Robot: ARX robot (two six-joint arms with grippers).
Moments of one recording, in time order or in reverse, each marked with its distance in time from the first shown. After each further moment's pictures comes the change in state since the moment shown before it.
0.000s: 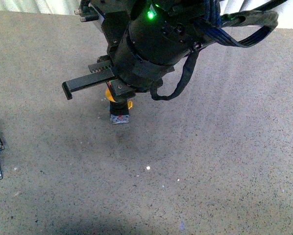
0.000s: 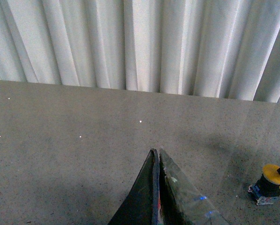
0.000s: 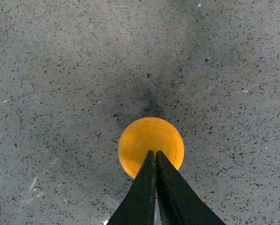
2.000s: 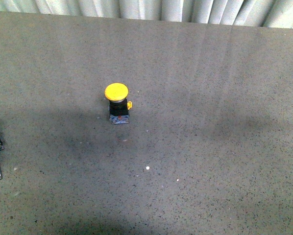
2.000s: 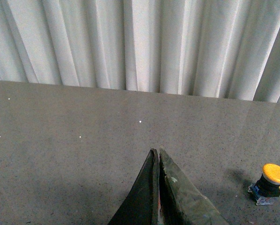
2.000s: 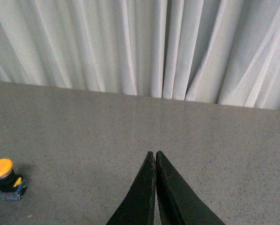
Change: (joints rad) left arm 0.000 0.000 0.000 0.000 0.000 0.000; right arm -0.447 -1.178 -1.218 0.951 0.056 -0.080
